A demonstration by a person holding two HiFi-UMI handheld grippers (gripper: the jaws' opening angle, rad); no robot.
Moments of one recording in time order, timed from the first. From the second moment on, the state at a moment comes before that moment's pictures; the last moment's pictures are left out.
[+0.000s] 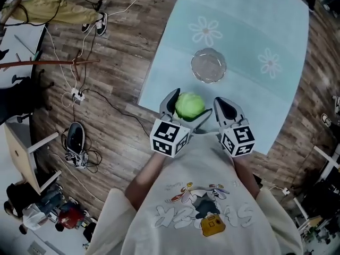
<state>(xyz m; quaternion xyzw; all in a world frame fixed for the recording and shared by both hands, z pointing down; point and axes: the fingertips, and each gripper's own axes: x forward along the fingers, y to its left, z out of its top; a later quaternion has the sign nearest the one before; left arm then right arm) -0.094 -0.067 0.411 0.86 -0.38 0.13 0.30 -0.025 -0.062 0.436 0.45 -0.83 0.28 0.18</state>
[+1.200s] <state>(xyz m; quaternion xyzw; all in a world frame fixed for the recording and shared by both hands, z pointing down) 0.019 -0.173 0.600 0.85 -0.32 0.35 0.23 0.059 -0.110 0.539 0.48 -0.76 0.40 0.18</state>
